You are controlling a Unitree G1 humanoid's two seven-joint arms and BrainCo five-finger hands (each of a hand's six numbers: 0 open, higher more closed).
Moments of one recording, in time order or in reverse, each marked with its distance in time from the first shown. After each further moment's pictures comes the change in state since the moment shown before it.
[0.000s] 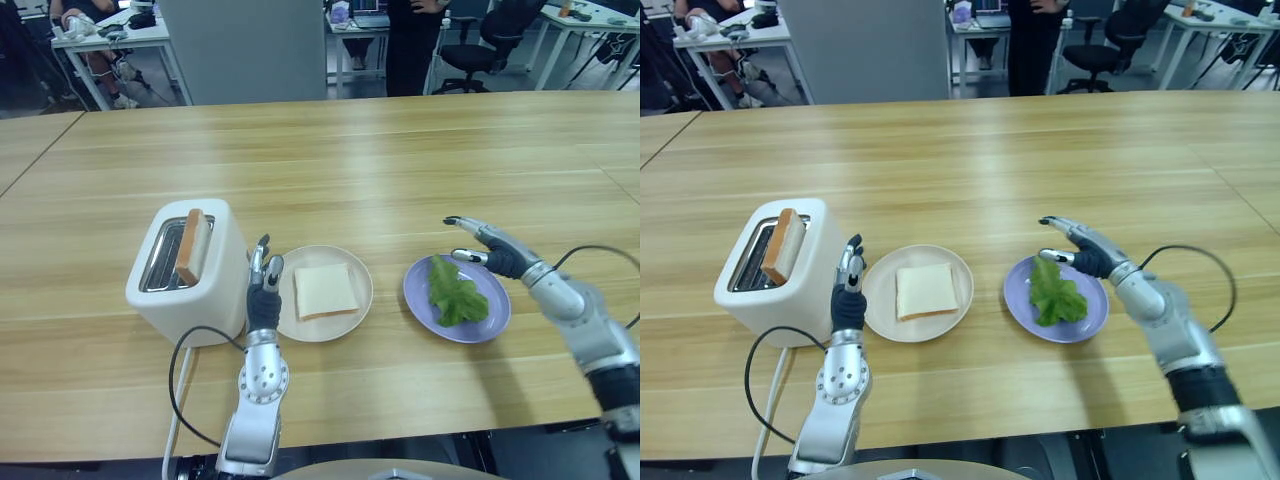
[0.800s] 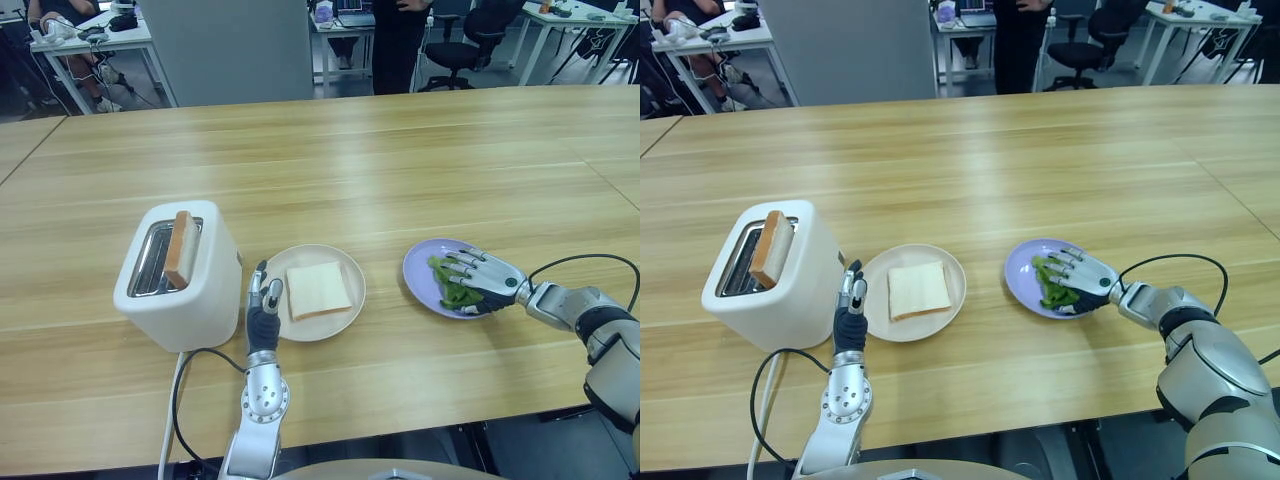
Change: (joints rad) left arm 0.022 0.002 -0.001 0.141 0.030 -0.068 0.052; right arm -0.409 0.050 0.759 0.811 -0.809 -0.008 -0.999
